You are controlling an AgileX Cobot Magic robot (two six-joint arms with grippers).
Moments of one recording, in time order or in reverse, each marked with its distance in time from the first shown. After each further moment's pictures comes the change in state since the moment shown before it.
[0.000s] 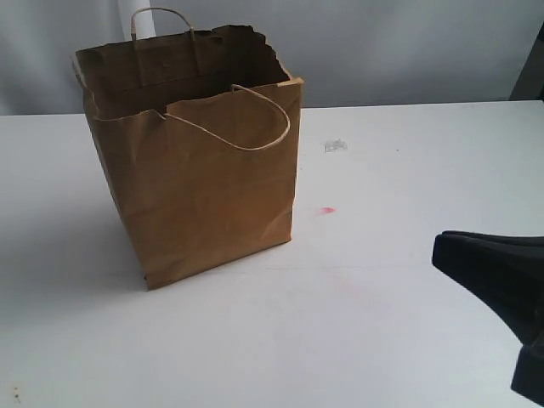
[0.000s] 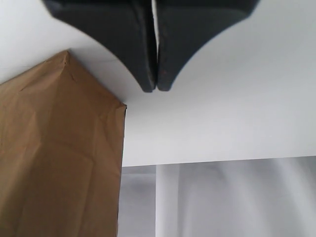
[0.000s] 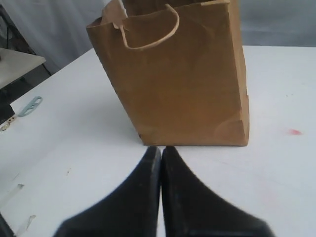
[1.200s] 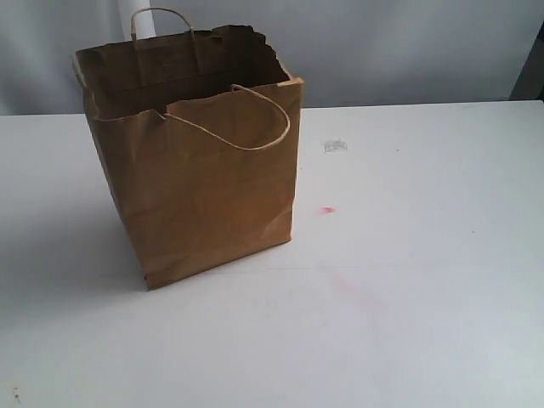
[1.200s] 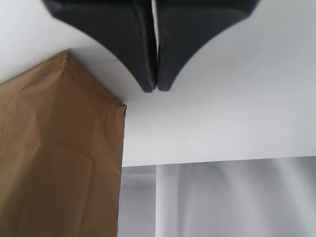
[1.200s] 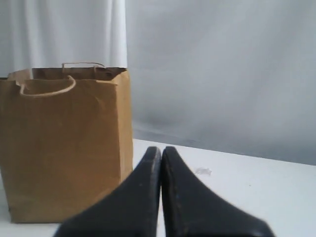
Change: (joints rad) left arm 0.000 0.000 0.000 0.000 0.000 0.000; right arm -0.201 -0.384 0.354 -0.246 -0.380 -0.042
